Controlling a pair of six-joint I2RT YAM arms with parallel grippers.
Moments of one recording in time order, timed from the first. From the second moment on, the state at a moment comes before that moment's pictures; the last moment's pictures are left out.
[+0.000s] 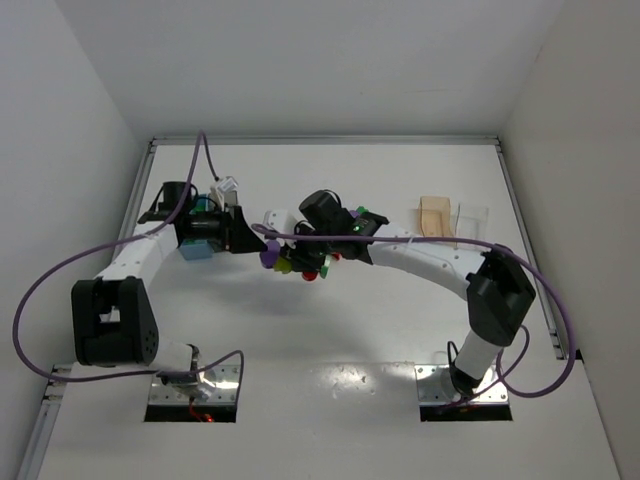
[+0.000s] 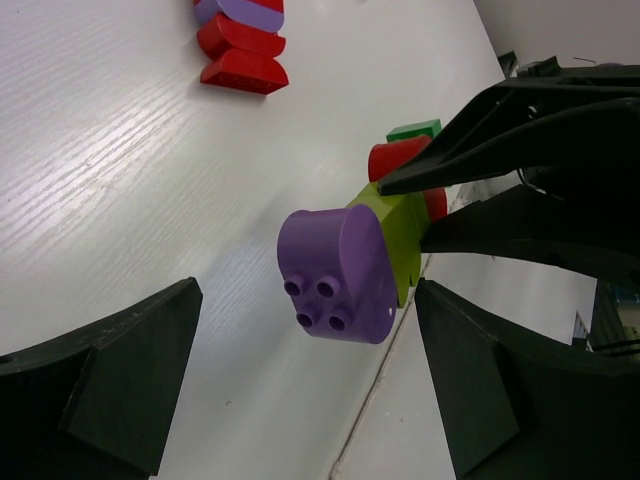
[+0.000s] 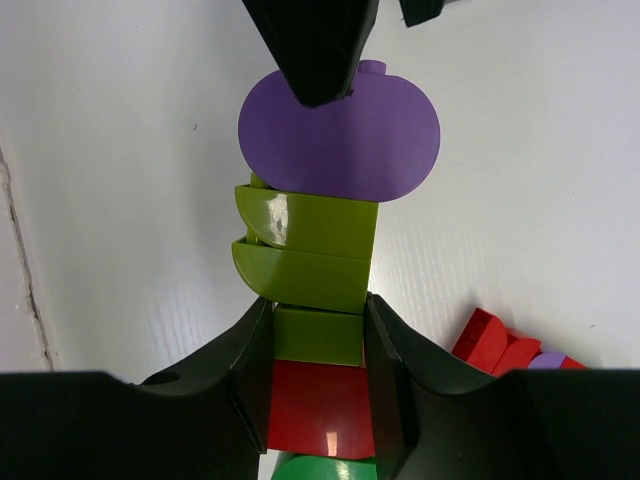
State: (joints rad) left arm 0.05 1.41 0.94 -0.52 1.10 0.14; right arm 0.88 1.72 1.30 -0.38 -0.29 -0.41
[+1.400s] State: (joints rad) left arm 0.01 1.40 0.97 -0.58 1.13 0.24; right arm 0.85 1.57 0.96 -0.35 -0.28 -0.38
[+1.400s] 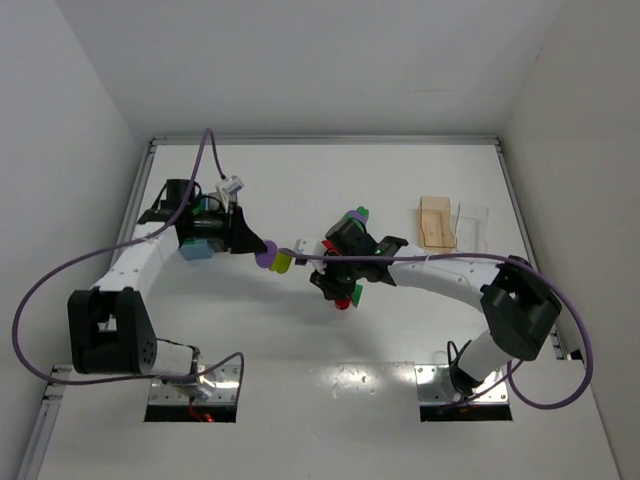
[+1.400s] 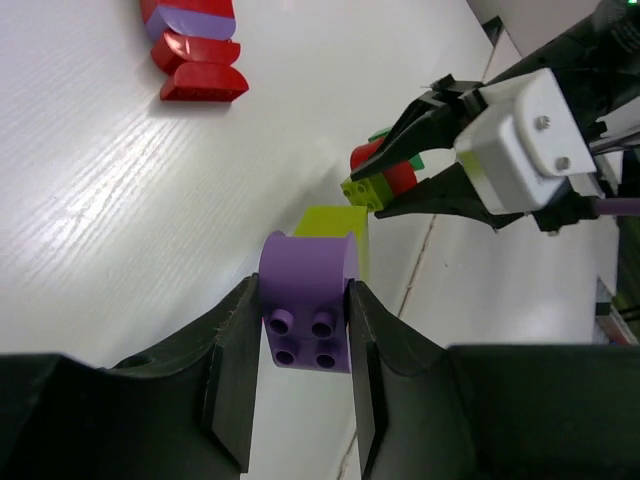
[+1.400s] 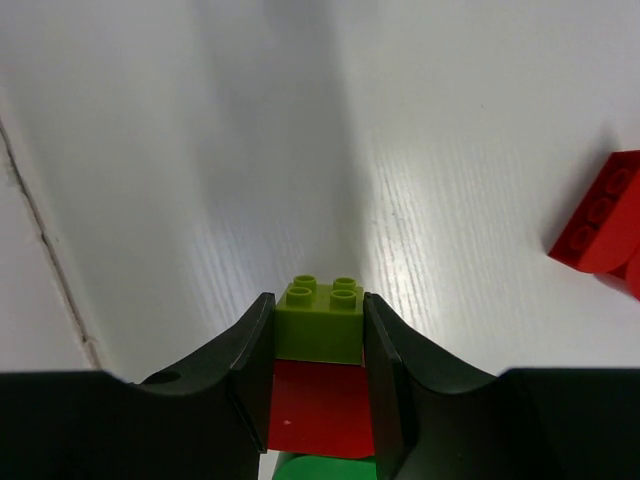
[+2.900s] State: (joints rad) left arm -0.01 1.16 0.83 -0.56 1.23 0.30; right arm 0.72 1.75 1.28 -0.40 -0.97 -0.24
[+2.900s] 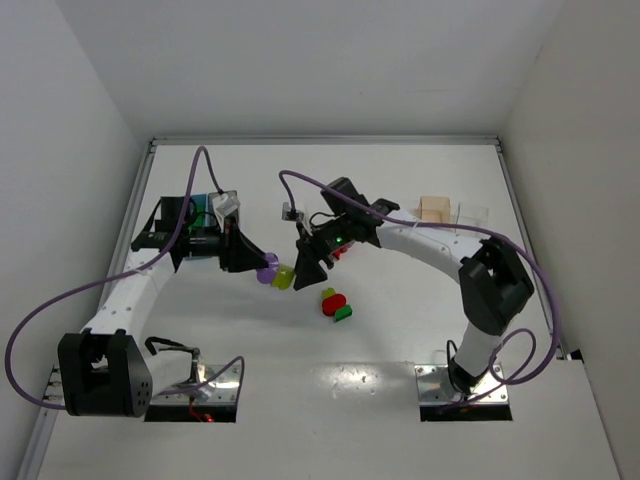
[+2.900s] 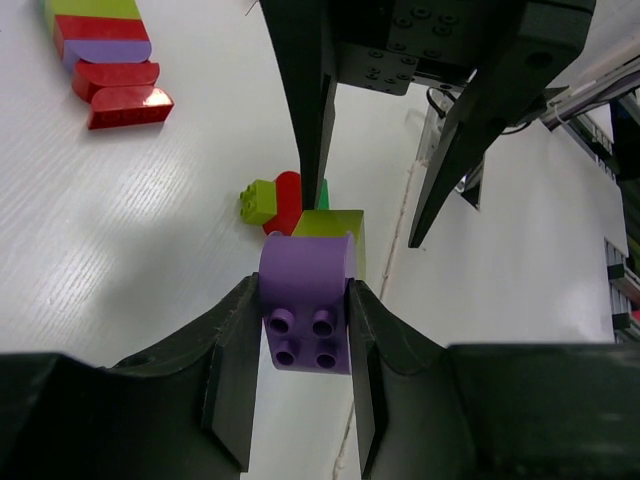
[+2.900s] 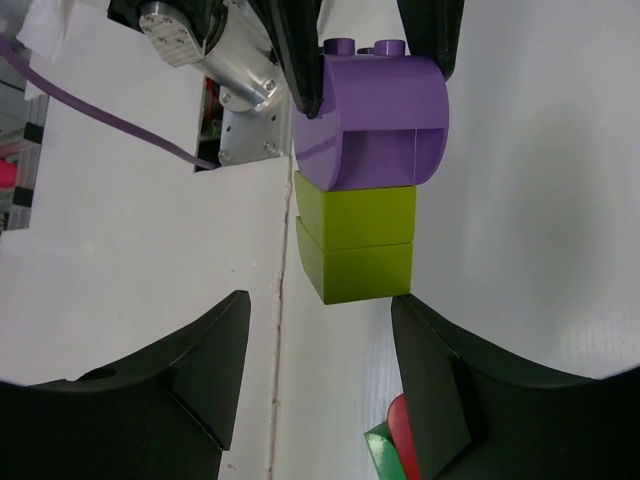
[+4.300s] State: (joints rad) left arm -0.01 1.16 0.83 -0.58 1.24 0.31; right arm 0.67 1.77 1.30 -0.40 -0.94 -0.24
